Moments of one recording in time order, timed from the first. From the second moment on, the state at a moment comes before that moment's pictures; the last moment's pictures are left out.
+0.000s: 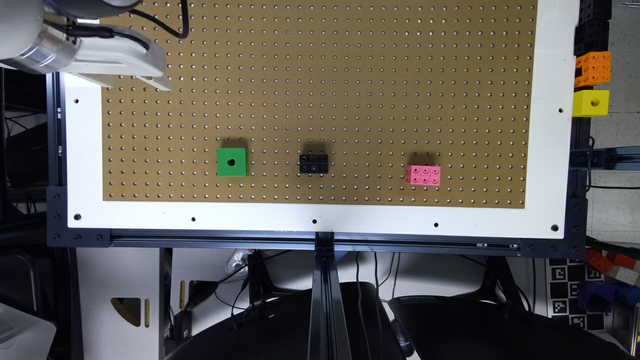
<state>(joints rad) -0.54 0.20 0.00 -2.12 0.00 2.35 0.25</state>
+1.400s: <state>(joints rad) -0.53 0.30 0.15 -1.99 -0.01 2.35 0.39</state>
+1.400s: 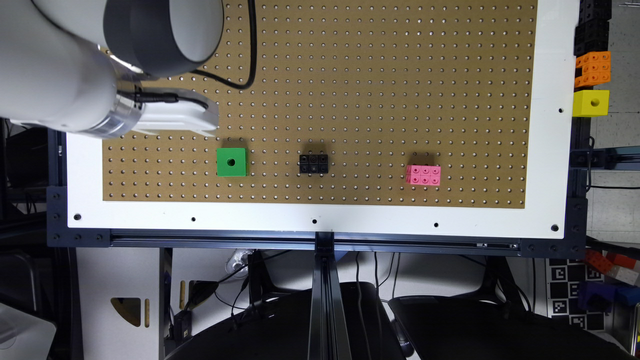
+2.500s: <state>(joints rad) -0.50 0.32 0.21 -1.98 -0.01 2.35 0.47</state>
